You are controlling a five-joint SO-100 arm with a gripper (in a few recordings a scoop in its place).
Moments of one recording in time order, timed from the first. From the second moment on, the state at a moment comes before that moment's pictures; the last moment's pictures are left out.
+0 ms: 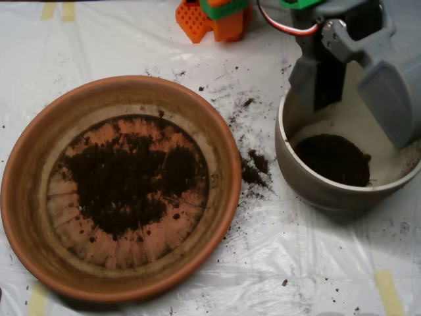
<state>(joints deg) -21.4 99.7 79.0 74.2 -5.4</state>
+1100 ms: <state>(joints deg) 30.1 110.2 113.6 54.4 -3.9</state>
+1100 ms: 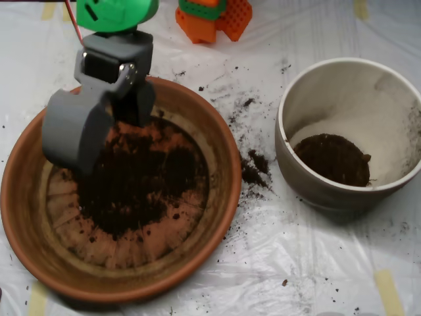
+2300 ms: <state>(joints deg) 40.9 60.4 73.9 65.7 -3.9</state>
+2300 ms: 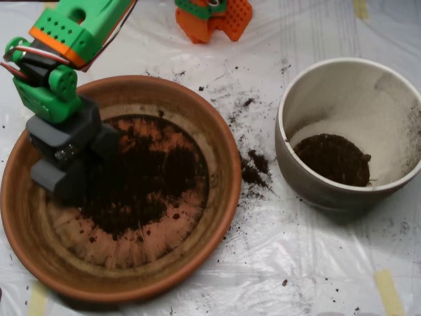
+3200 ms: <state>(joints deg) 31.5 99.1 114.3 32.2 -17.1</state>
